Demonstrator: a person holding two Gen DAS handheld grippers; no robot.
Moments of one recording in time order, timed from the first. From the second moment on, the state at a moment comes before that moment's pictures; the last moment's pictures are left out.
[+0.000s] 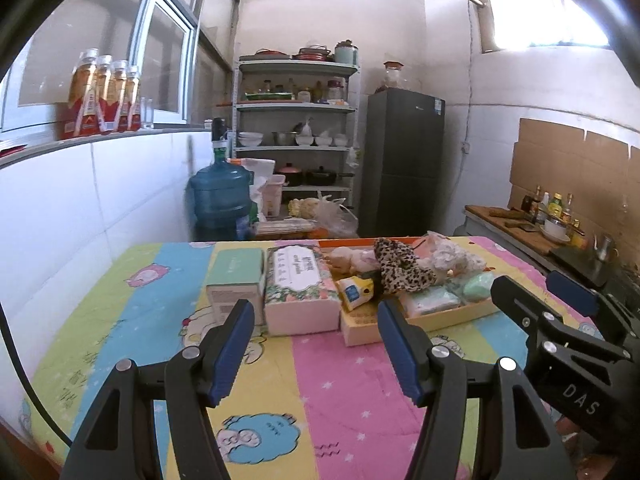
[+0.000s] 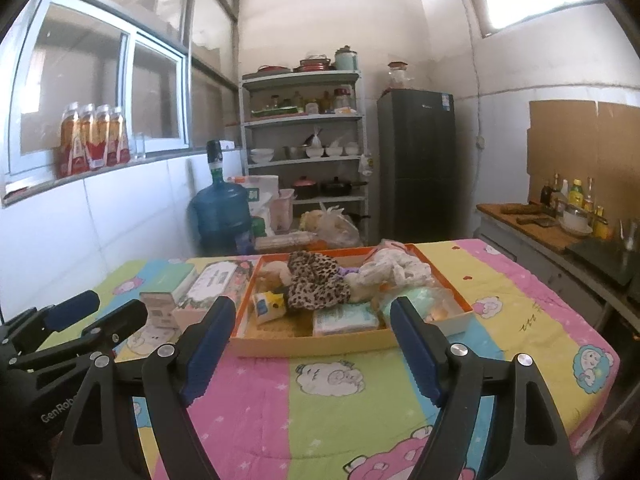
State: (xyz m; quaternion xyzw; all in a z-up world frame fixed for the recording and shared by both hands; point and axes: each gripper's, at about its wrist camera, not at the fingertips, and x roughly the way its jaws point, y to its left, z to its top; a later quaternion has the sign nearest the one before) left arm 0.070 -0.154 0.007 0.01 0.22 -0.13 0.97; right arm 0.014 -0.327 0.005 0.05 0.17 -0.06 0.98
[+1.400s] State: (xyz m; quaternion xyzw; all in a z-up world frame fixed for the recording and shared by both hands) left arm -0.035 -0.080 0.016 0.00 0.17 -0.07 0.98; right arm -0.080 -0.246 0.014 0.01 0.15 -0.07 0.99
